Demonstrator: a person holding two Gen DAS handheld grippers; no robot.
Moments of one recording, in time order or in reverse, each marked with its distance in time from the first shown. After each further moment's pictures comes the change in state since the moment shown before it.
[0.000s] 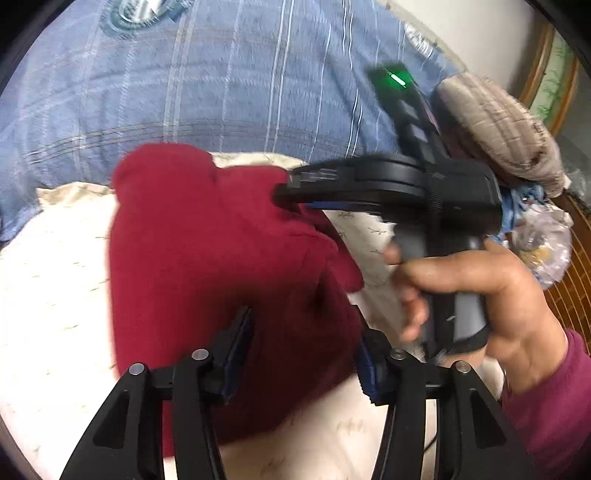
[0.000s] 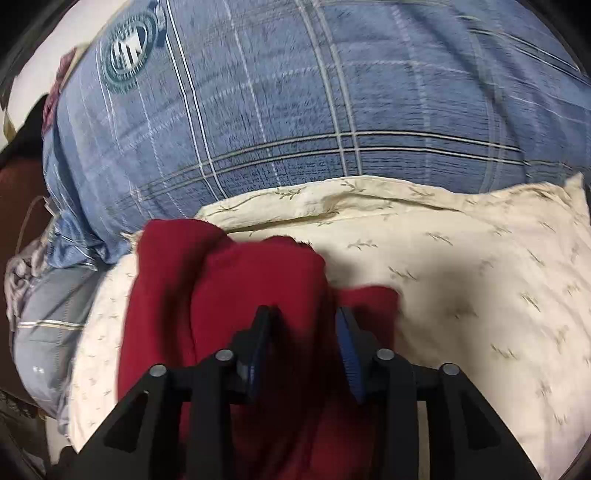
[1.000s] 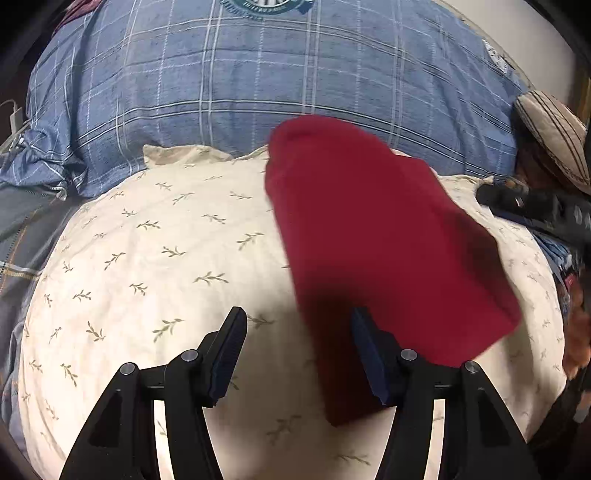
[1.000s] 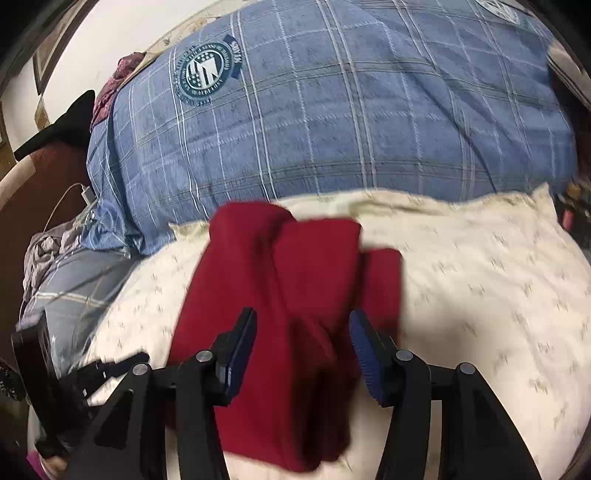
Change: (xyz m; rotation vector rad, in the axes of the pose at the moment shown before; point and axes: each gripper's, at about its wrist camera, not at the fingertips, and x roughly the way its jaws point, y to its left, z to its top) left arm -0.008 0.082 -0.034 -0.099 -0.025 0.272; right arm -0.047 0.053 -0.050 -0.099 -0.144 -0.013
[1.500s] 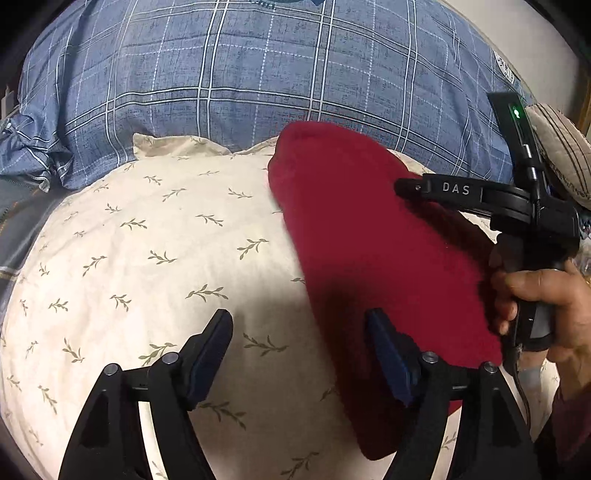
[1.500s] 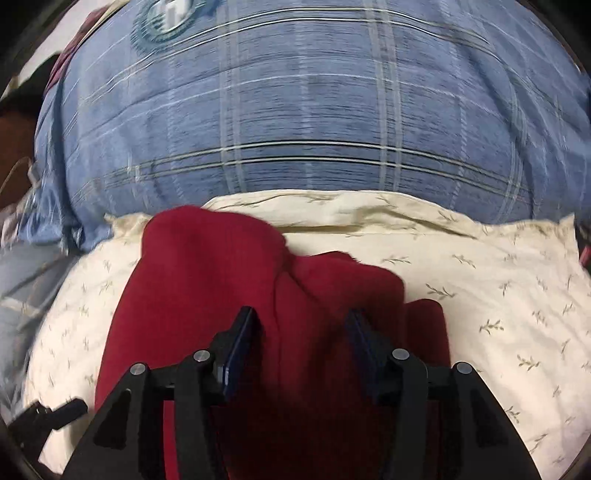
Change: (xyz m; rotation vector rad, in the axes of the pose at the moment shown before) left arm 0.040 0.019 0.011 -0.032 0.001 -0.061; right arm 0.096 -0.013 0.019 -0.005 0.033 -0.176
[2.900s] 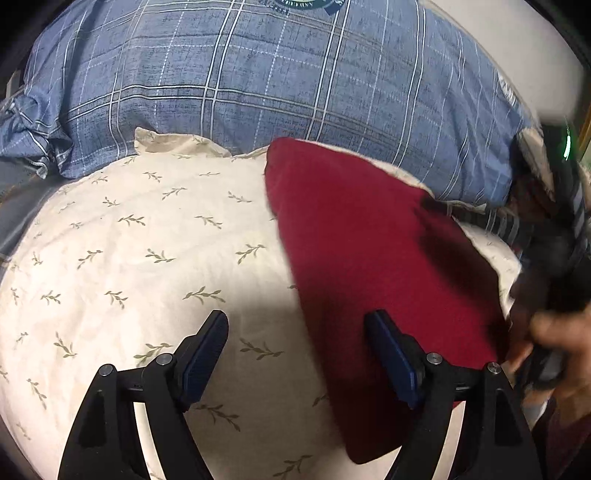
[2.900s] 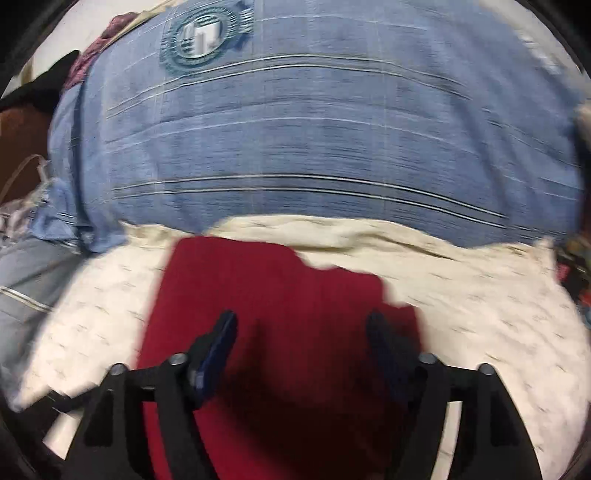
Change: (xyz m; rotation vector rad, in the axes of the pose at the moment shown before) left arm -0.003 0.013 0.001 -0.070 -0.029 -0.070; right arm -0.036 0.008 -0.016 -0.092 -0.025 -0.087
